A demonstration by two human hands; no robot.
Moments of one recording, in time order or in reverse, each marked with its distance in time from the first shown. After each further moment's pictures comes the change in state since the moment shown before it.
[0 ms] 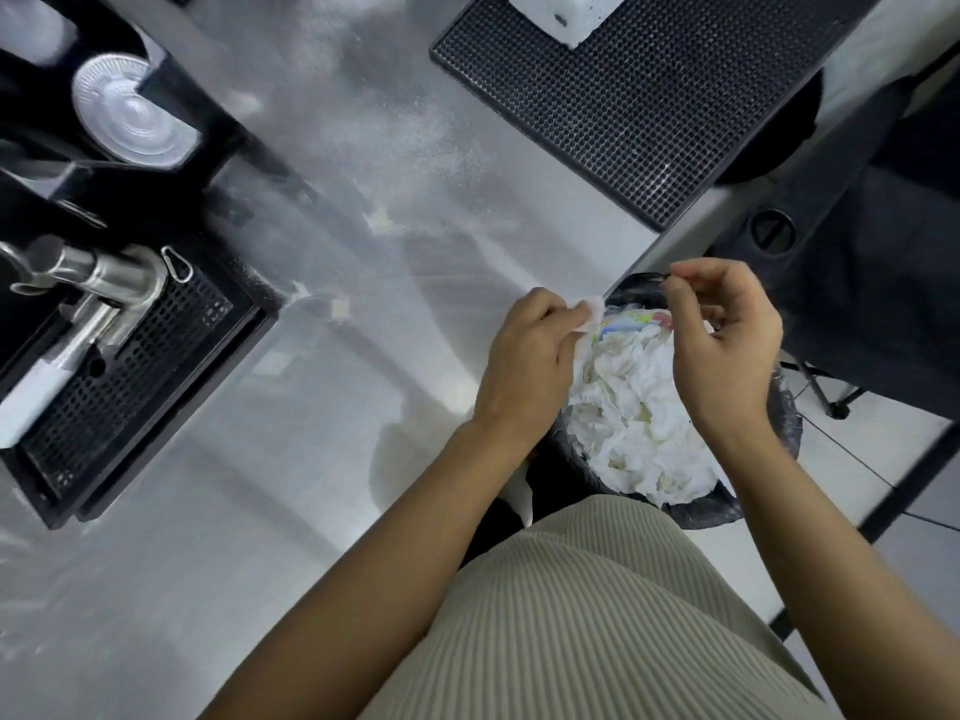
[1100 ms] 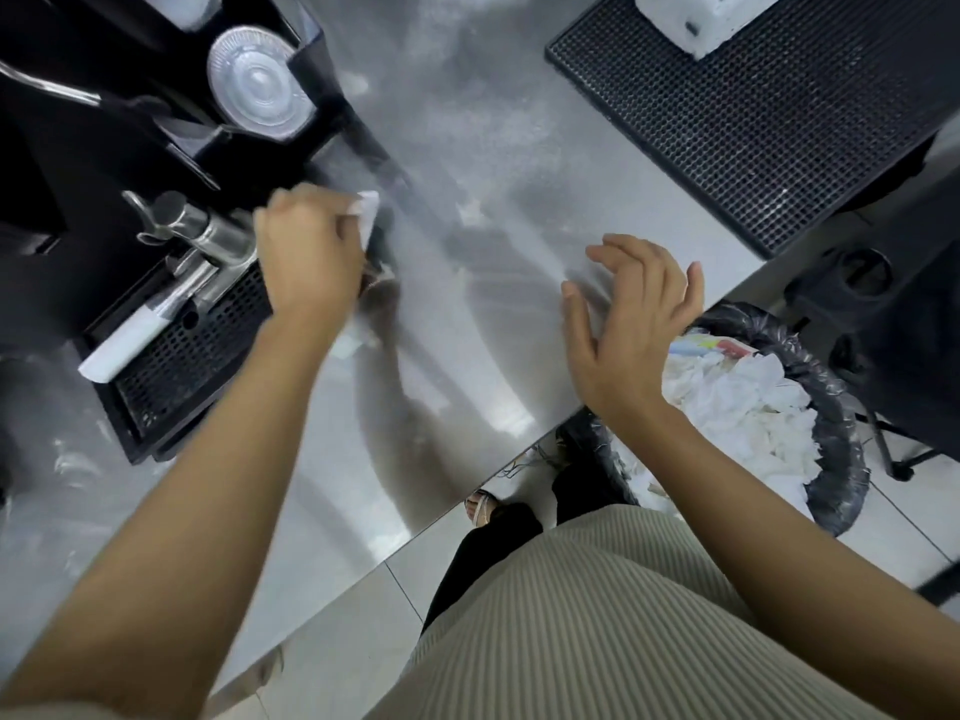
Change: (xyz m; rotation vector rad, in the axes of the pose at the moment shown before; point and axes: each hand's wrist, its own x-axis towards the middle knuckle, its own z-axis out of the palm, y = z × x) left_hand 0.036 -0.135 -0.190 0.724 0.262 -0.290; right_hand -0.024 -0.015 0.122 -0.394 -0.083 -0.489
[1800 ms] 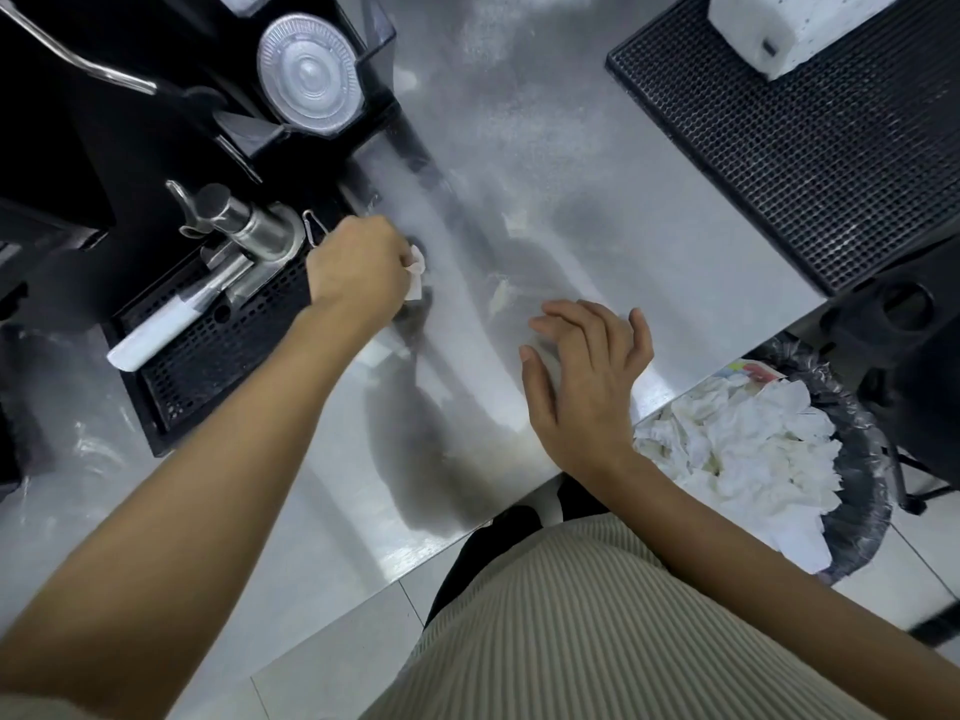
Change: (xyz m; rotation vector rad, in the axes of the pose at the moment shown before) left_hand 0.009 -0.002 0.005 0.166 -0.441 -0.144; right_hand -0.030 -0.037 0.028 0.058 -0.137 -0.184
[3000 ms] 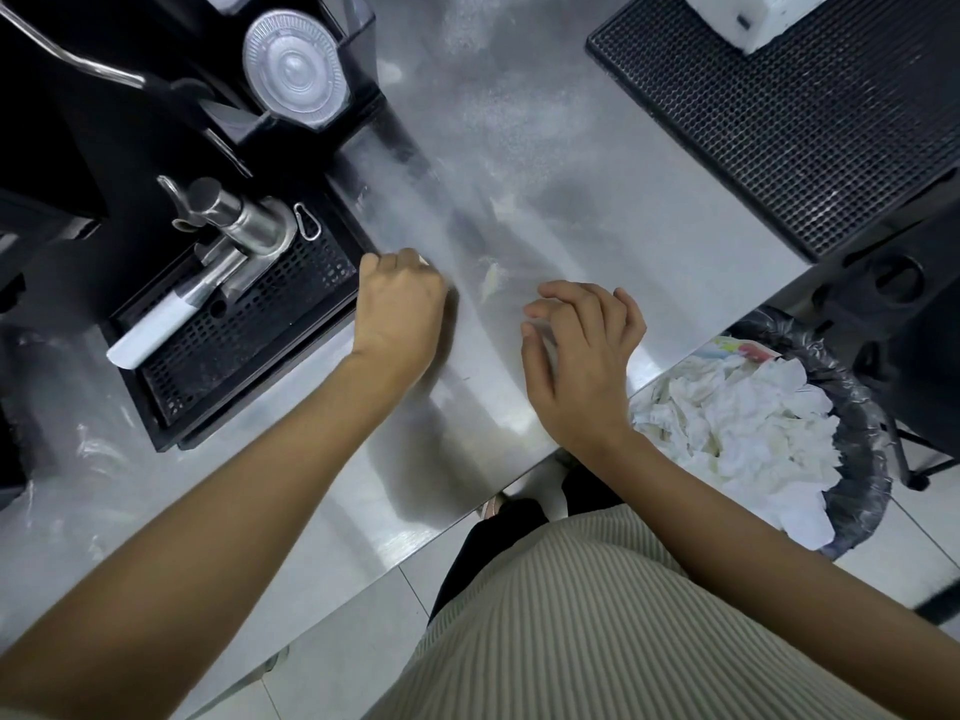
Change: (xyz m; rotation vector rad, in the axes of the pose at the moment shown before) left_hand -0.052 0.026 0.027 0.312 0.158 0.313; right_hand -0.002 0.000 -0.003 0.023 0.025 0.018
